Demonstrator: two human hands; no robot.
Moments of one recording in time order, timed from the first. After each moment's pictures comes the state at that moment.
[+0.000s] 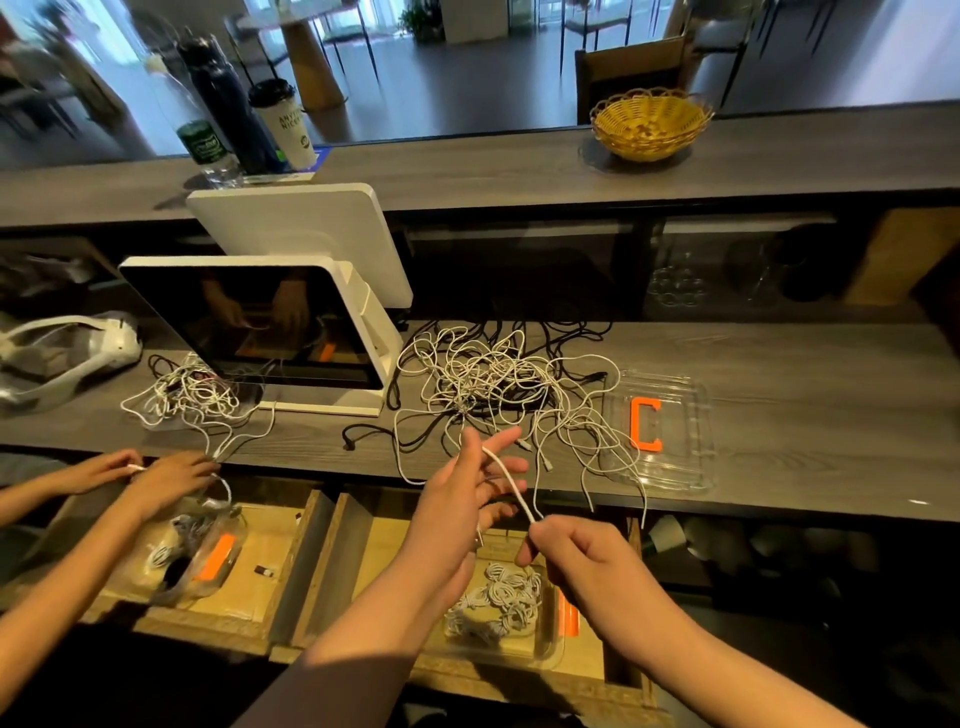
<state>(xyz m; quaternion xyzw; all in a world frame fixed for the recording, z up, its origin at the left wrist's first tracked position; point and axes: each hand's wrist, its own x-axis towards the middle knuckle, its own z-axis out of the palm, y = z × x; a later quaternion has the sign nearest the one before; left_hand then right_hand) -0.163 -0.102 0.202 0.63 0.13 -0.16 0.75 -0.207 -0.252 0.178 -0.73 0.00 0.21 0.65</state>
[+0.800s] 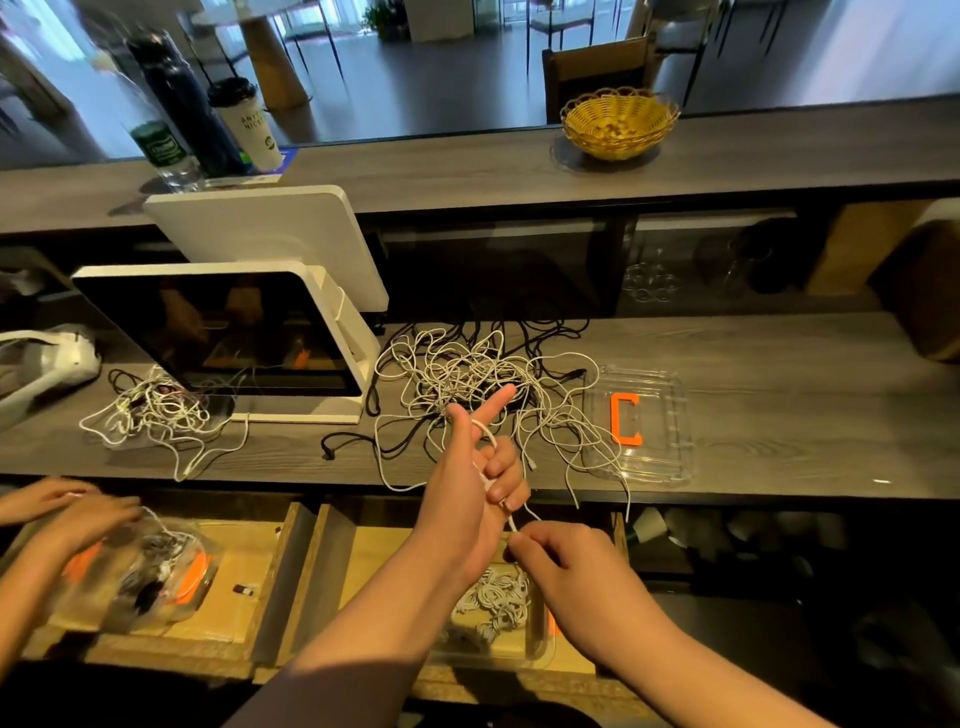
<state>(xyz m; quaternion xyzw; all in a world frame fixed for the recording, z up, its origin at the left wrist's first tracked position) -0.142 -0.125 0.206 0.48 0.11 -0.17 0.85 -0.207 -0.240 0.190 -0.85 0.01 0.17 0.49</state>
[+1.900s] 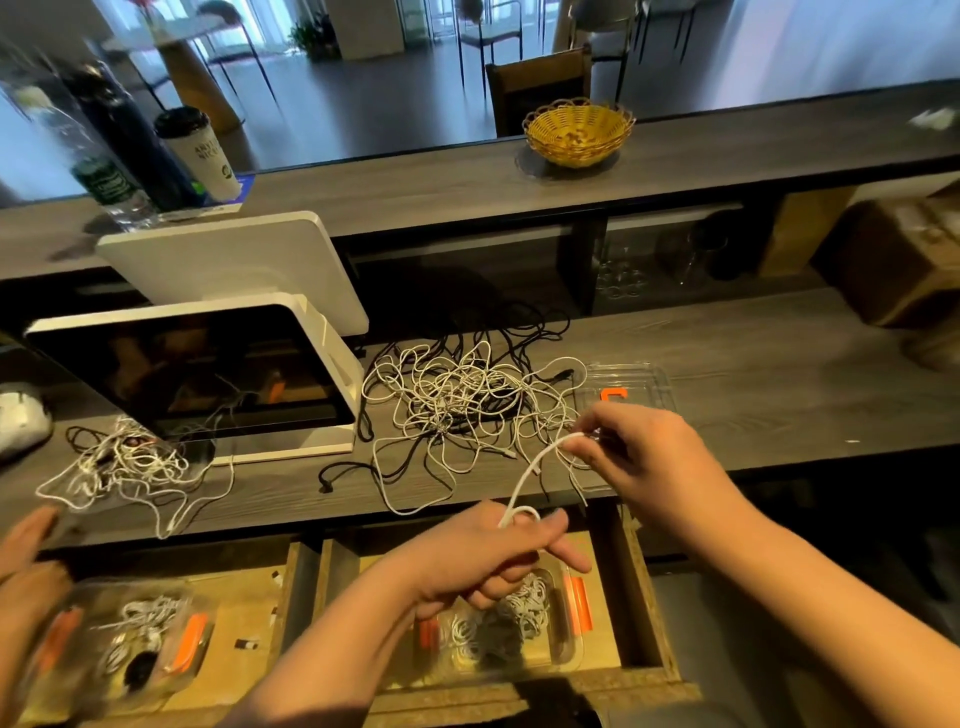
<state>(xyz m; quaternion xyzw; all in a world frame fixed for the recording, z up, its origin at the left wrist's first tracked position) -0.131 -0.054 0.218 0.65 -0.12 -0.53 0.53 -0.155 -0.264 0.241 -0.94 -0.05 -0.05 0.33</state>
